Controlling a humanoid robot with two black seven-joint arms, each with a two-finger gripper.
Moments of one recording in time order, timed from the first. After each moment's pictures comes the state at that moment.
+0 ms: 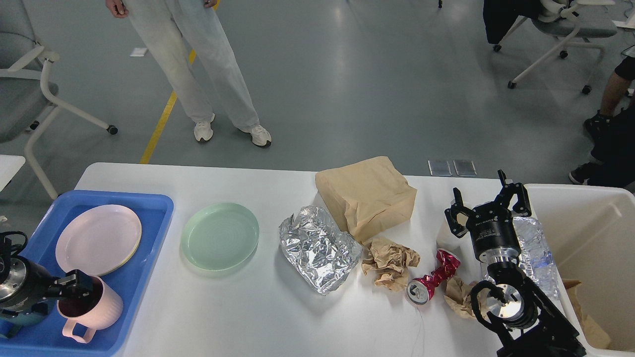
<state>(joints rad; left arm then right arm) -1.30 0.74 1.13 -1.00 0.35 -0.40 -0.11 0.26 -0.02 1.42 0.79 -0.51 0.33 0.41</state>
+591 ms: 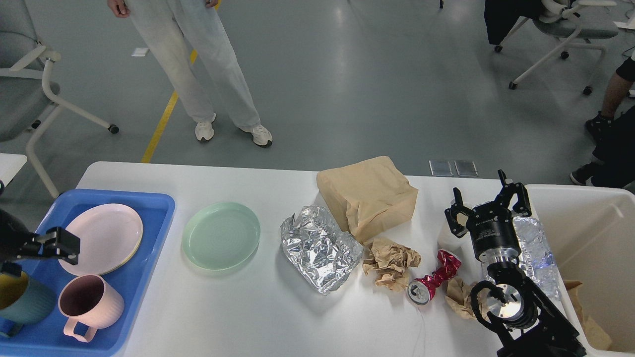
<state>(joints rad) -2.02 0.63 1.66 -1.45 0.21 -0.41 -0.15 0.26 -0.02 1.42 0.79 -0.51 0.33 0.41</state>
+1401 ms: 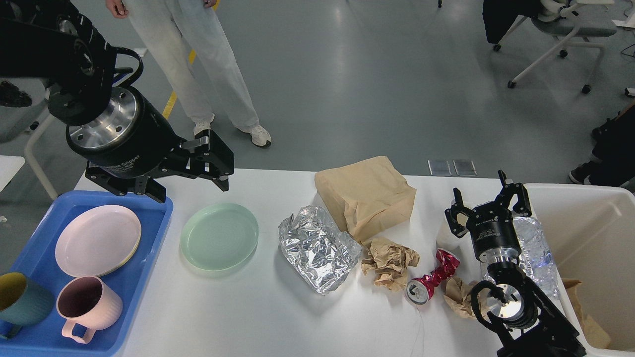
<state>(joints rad) -2.69 0.05 1.57 -1.76 -0.37 -0.71 -0.16 0.26 -0.02 1.42 0.79 -0.51 0.33 0.41</state>
